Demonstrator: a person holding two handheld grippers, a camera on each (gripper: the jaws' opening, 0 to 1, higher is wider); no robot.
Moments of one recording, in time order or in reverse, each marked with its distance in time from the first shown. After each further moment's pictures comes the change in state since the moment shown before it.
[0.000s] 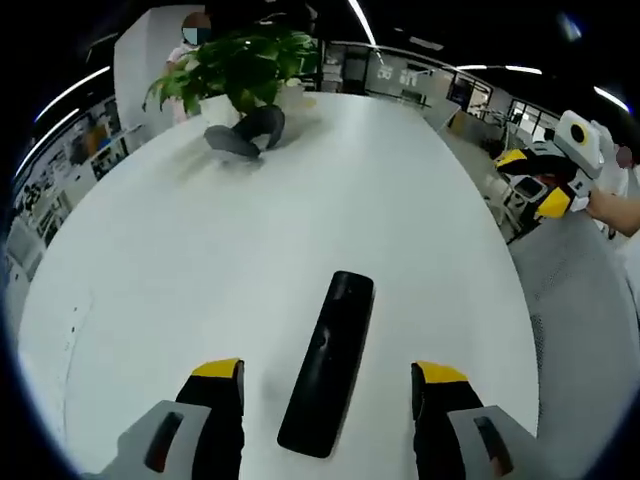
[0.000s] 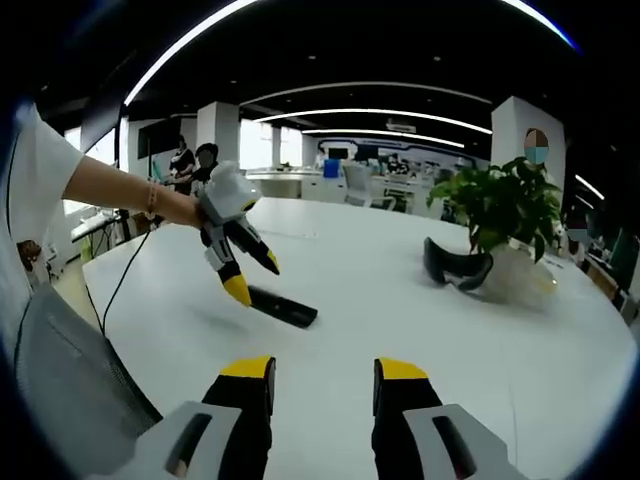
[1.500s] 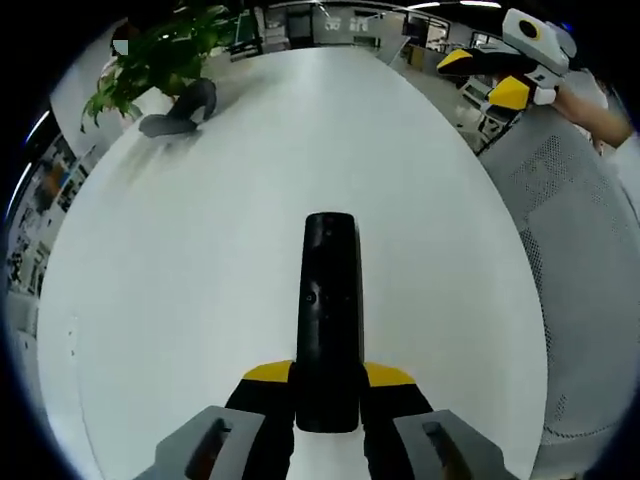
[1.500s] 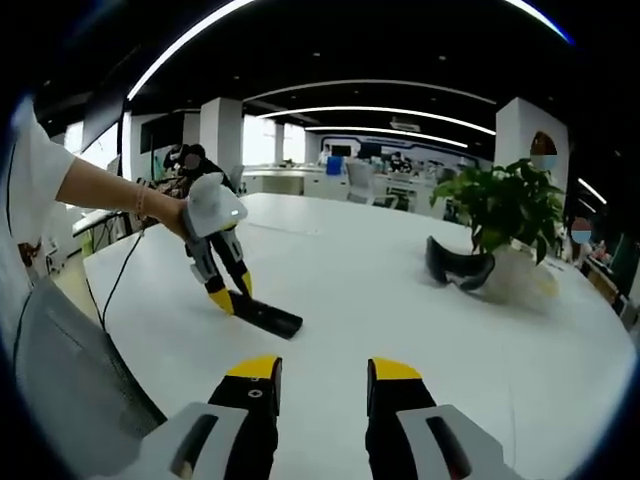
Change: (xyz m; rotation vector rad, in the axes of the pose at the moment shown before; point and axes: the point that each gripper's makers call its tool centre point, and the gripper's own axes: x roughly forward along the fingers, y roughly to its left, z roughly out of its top) left arm -0.003 -0.035 -0.053 0.204 0.225 -0.012; right arm -0.001 0.002 -0.001 -0.014 0.011 0.005
